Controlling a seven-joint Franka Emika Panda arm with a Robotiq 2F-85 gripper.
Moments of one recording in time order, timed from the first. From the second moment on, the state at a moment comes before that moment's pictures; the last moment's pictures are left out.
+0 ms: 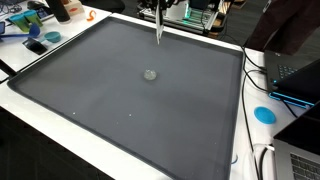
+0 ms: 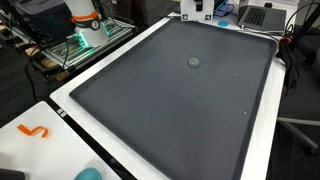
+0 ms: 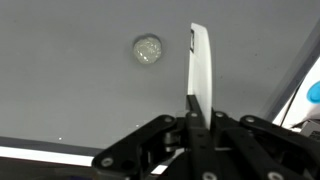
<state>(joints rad) 0.10 0.01 0.12 -2.15 0.12 2.32 -0.17</state>
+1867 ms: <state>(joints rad) 0.13 0.12 0.15 -1.87 -0.01 2.14 -0.26</state>
